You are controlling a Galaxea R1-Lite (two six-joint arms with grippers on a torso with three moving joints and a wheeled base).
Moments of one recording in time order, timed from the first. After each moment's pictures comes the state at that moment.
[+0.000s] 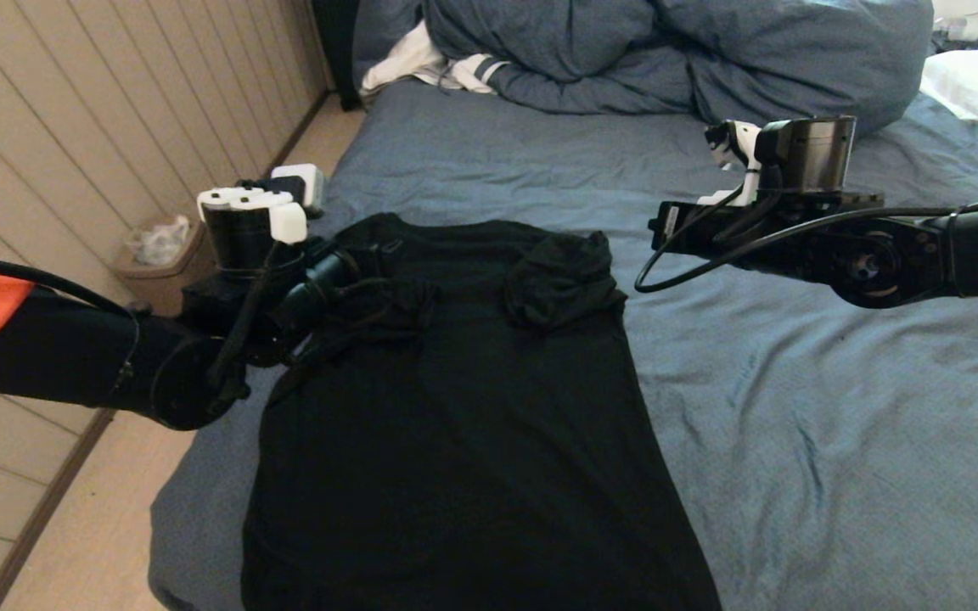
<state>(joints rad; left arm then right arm) -0.46 1.89 -1.08 -0.80 0.23 -0.14 0.25 1.91 -1.48 -0.29 0.01 0.16</state>
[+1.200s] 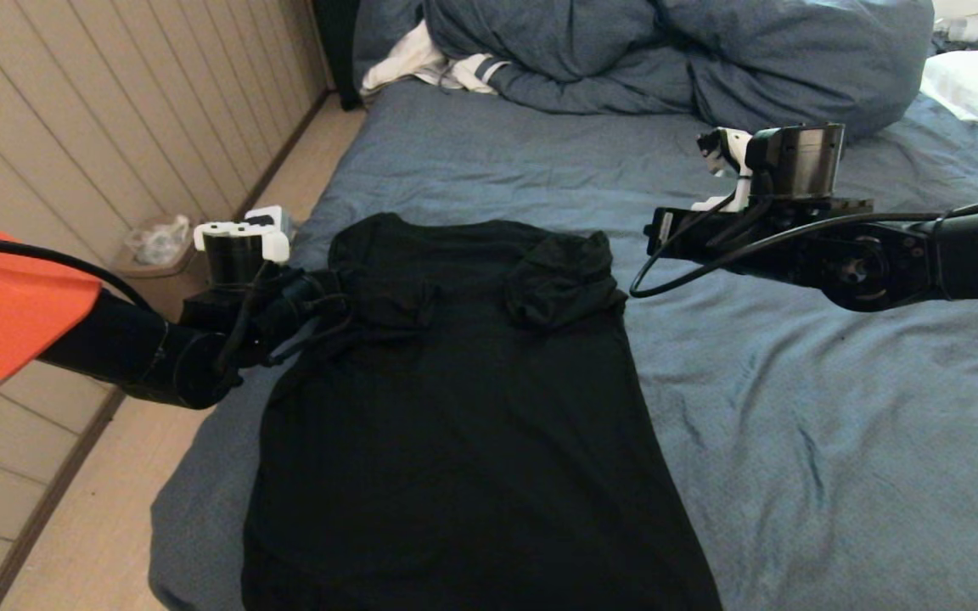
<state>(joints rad) -0.29 2.05 -1.14 -0.77 0.17 -0.23 0.26 1.92 -1.48 -0.29 0.01 0.16</state>
